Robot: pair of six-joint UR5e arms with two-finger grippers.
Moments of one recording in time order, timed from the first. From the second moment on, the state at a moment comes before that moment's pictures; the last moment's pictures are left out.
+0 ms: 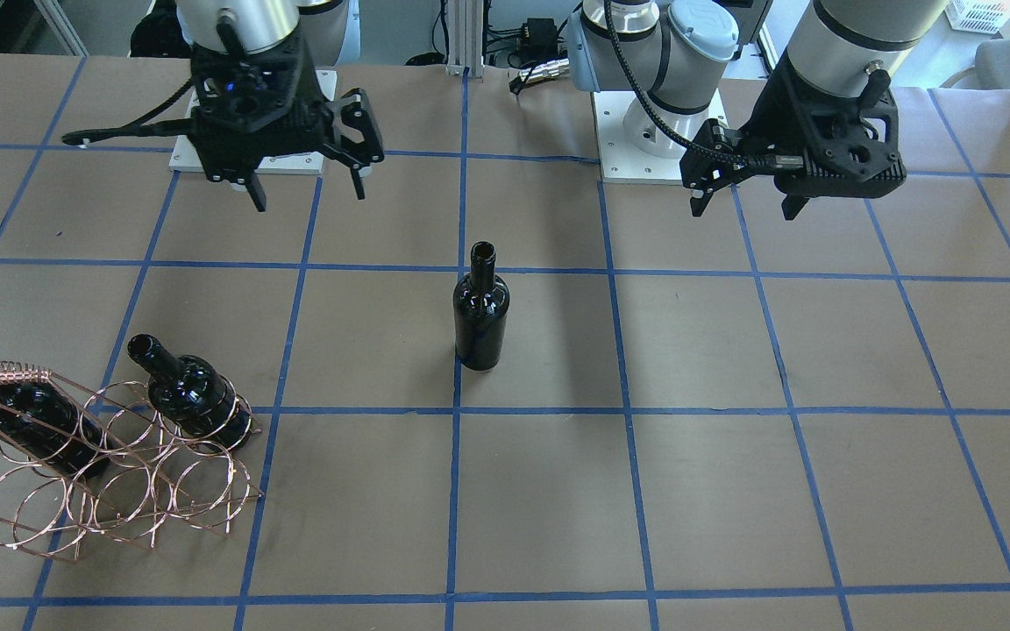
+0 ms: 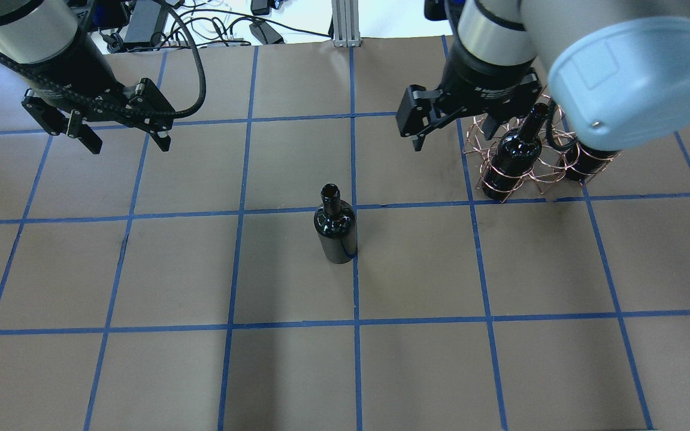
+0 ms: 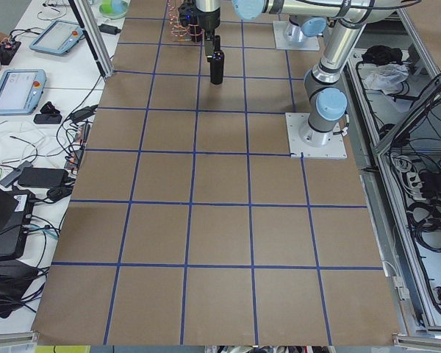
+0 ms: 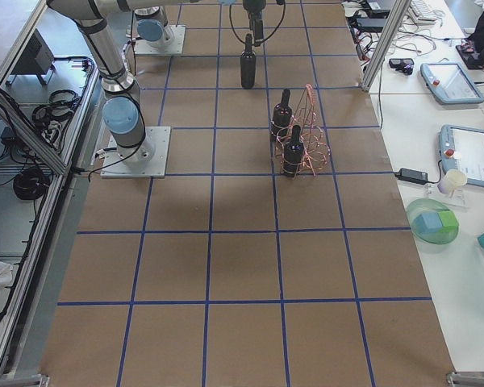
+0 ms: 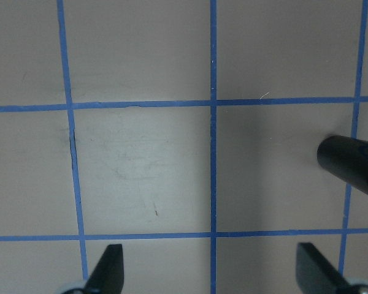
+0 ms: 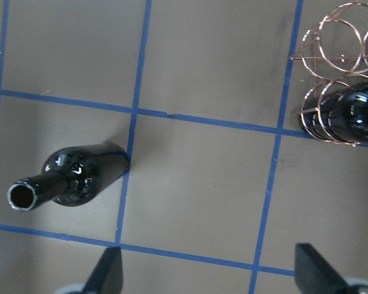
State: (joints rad) left arm -1.50 -1.55 -1.52 -1.66 1.57 0.08; right arm 1.80 -1.55 1.54 -1.64 -1.53 0.08
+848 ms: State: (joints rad) left arm -1.49 -1.55 -1.53 -1.64 1.58 0.08; right arm 2.02 -1.36 1.52 -1.82 -1.55 0.33
